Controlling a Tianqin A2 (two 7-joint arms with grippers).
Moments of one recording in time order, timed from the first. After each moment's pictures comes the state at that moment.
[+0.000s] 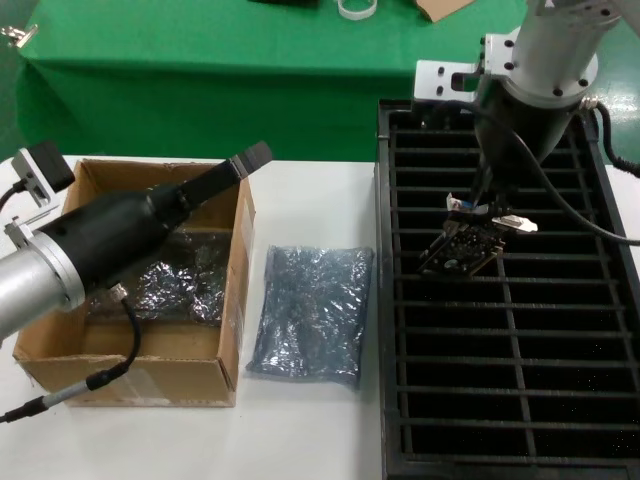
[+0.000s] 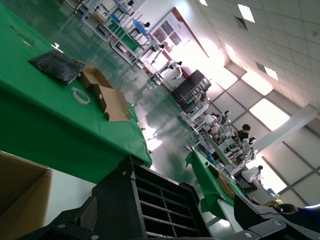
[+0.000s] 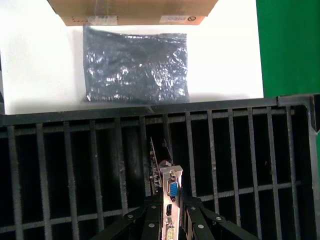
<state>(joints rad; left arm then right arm) -0.61 -0.67 1.86 -1.29 -2.02 0.63 -0.94 1.77 0.00 -2.75 0.39 1.10 -1.42 0.45</state>
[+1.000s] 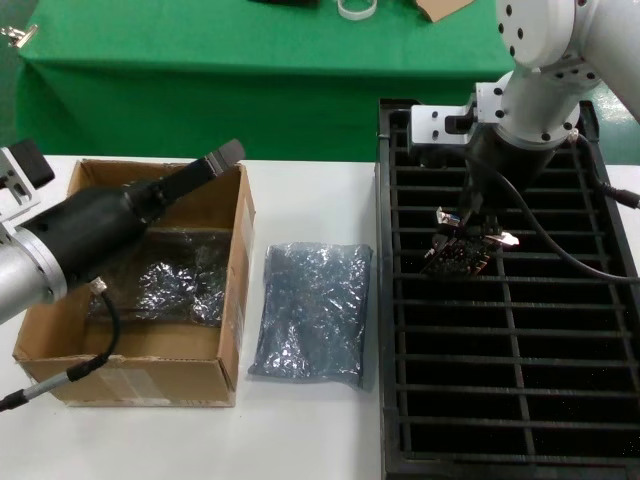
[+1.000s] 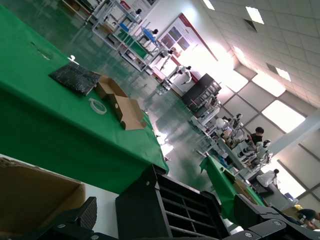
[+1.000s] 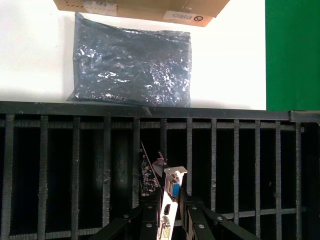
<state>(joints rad) -0.66 -0.64 1.82 -1.15 -2.02 0.67 -0.84 1.68 0.00 -2.75 0.35 1.10 -1.25 0.32</state>
